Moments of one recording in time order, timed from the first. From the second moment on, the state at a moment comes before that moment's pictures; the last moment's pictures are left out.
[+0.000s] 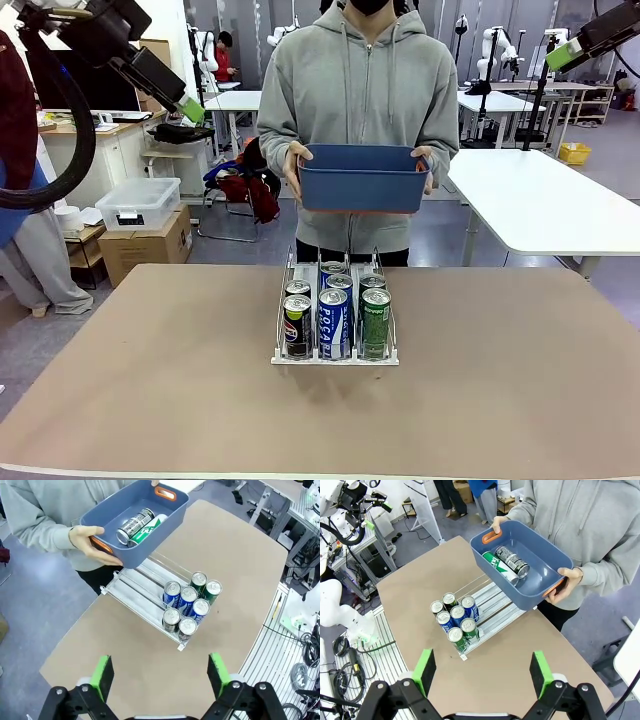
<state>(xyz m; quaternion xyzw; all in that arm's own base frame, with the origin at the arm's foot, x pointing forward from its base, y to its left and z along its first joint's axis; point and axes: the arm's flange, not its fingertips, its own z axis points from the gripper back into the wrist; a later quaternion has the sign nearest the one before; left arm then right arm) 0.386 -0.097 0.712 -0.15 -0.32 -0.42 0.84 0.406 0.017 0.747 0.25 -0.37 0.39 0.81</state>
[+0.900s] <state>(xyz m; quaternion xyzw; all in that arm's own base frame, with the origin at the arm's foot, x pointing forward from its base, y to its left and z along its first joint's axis) 0.388 -0.103 0.710 -0.15 -0.32 -0.42 0.84 0.406 0.017 0.747 0.25 -0.37 0.39 0.81</state>
